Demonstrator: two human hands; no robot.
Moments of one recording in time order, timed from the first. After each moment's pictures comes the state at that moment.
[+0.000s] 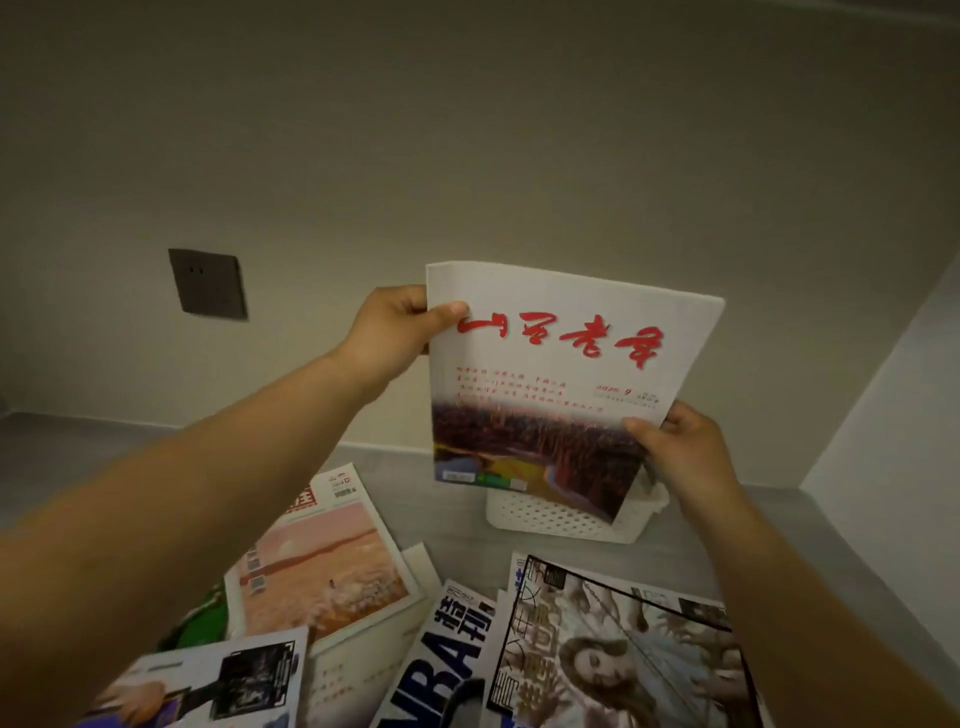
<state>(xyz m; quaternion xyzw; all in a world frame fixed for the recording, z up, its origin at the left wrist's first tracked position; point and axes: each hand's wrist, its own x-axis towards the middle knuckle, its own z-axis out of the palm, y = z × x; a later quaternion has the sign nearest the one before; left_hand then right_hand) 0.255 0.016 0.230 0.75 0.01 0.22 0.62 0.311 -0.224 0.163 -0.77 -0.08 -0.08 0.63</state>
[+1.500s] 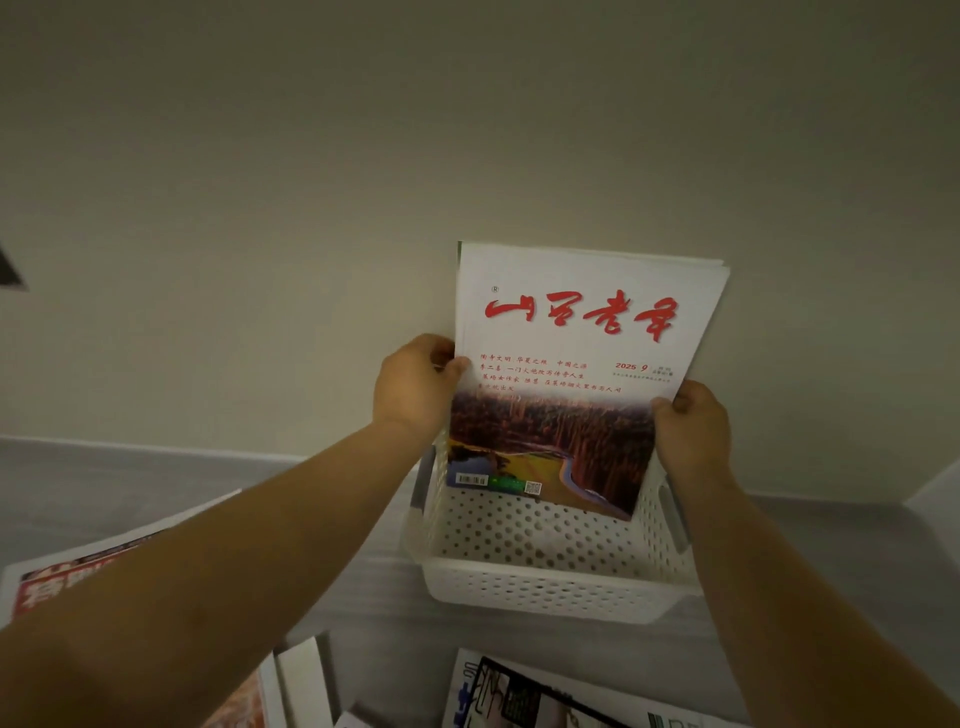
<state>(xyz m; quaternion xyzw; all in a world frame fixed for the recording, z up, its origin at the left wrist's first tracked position) 0.474 -0.019 0.078 0.85 0.19 0.25 0.42 0.532 -0.229 0.058 -0.84 0.04 -0.12 0.52</state>
